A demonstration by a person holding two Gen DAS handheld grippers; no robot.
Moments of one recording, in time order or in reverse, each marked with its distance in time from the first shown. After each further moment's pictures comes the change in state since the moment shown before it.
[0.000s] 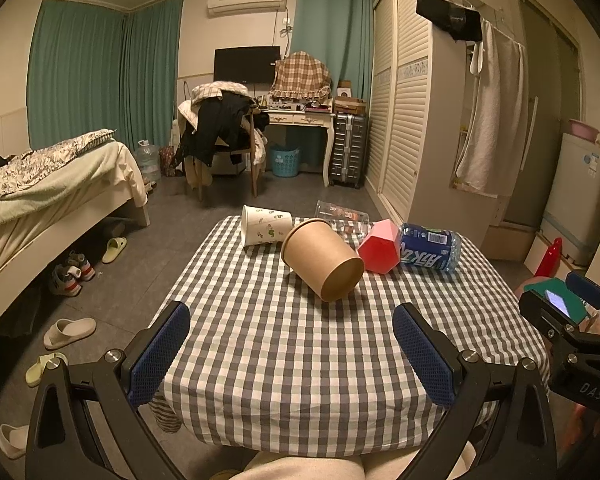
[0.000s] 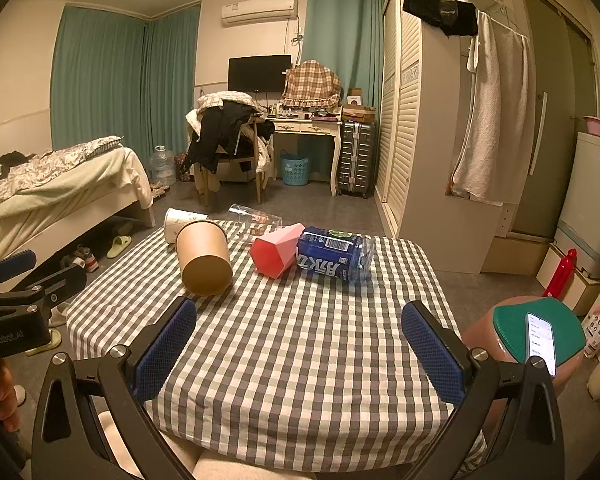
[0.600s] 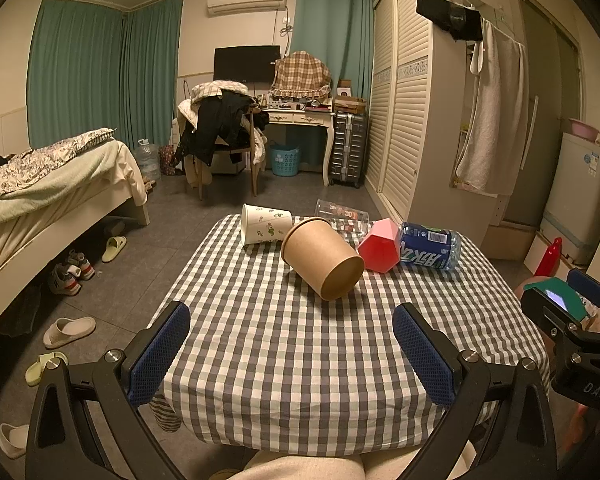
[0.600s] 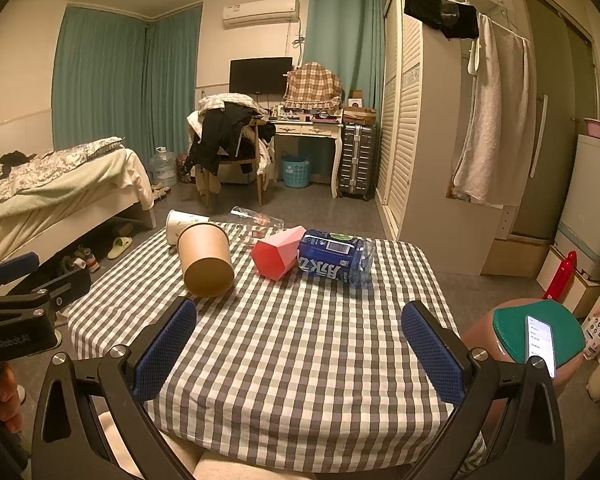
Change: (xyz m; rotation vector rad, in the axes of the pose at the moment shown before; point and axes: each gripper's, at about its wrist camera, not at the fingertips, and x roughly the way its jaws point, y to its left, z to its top) left arm 0.003 0.000 -0.001 -0.001 0.003 0.000; right arm -0.001 0.001 0.000 -0.006 -0.006 0.004
